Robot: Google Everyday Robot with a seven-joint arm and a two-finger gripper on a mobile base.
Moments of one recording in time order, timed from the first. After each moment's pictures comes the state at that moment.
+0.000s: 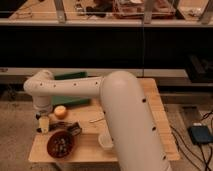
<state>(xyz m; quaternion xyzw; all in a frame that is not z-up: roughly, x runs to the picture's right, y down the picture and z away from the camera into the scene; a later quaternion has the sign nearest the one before) -0.325 0.156 0.764 -0.40 -0.15 -0.07 0.90</state>
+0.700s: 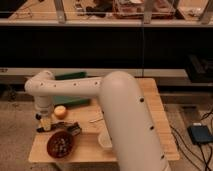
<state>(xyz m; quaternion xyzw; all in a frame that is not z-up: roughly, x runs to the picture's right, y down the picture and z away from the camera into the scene) -0.314 0.164 0.766 -0.41 -0.12 -0.06 0.90</state>
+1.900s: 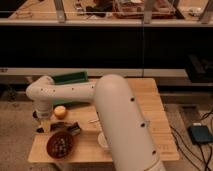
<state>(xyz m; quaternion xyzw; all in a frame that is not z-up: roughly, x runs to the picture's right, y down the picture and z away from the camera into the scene) -0.333 0.184 0.803 -0.40 -0.15 -0.10 0.90</state>
